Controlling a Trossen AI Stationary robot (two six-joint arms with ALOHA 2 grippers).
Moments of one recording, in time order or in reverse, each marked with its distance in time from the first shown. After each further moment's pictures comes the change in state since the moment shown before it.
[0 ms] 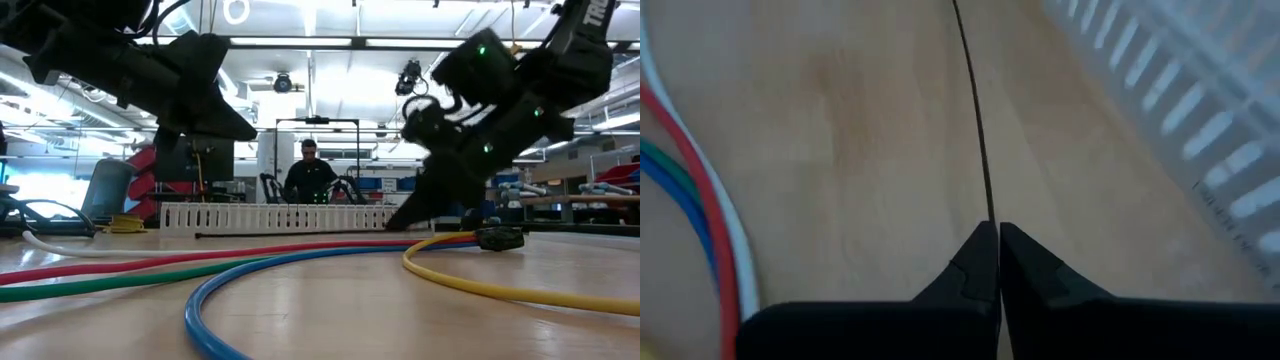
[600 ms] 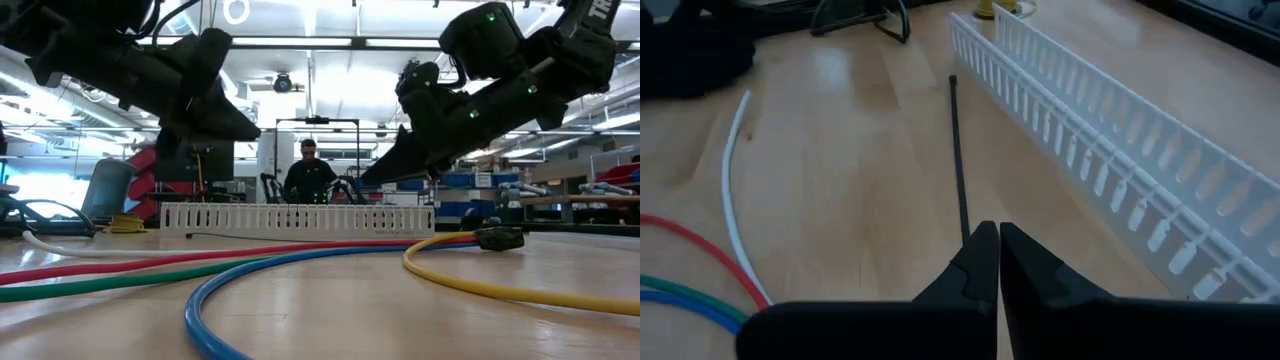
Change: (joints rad) left arm -0.005 0.028 0.000 0.048 0.014 -0.098; right arm 0.008 -0.042 0.005 0.178 0.025 0.076
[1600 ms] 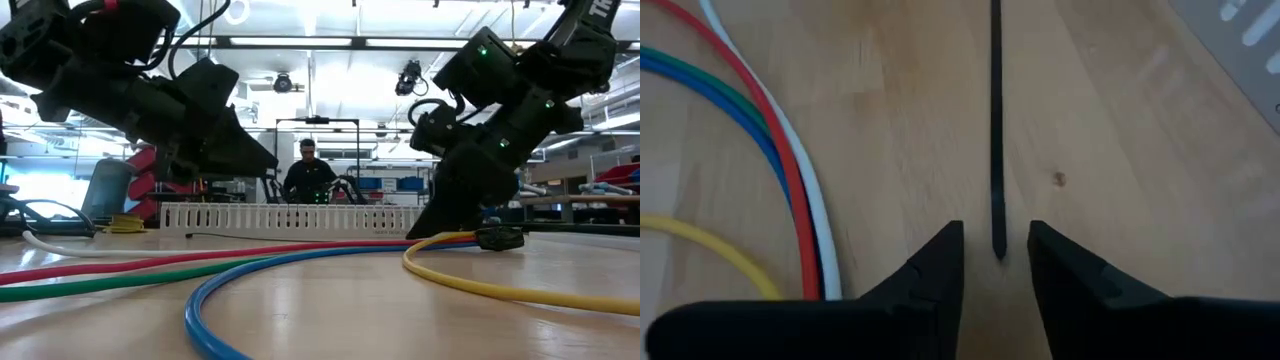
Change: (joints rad) left arm -0.018 0.247 0.000 0.221 0.074 0.126; right arm 0.001 -0.004 0.003 -0.384 -0.138 -0.002
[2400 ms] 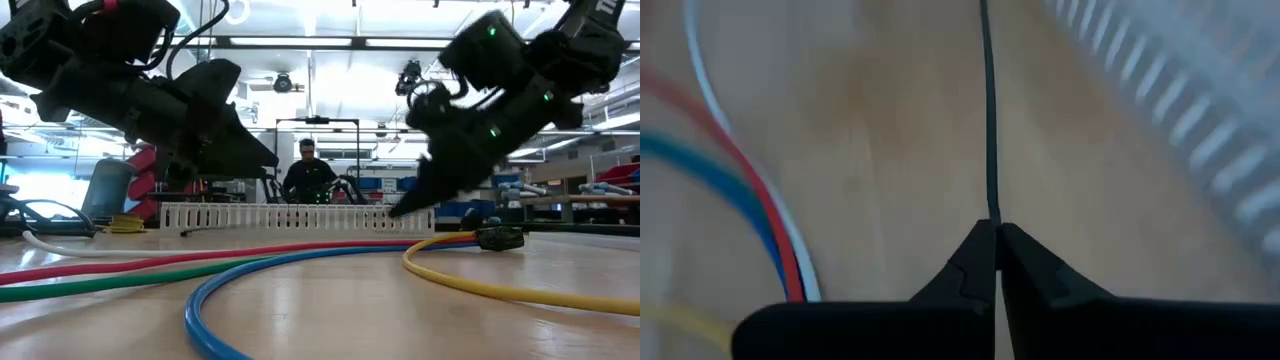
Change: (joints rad) left arm 0.000 0.000 -0.001 0.003 0.004 -0.125; right arm 0.024 -0.013 -0.003 0.158 0.121 -0.022
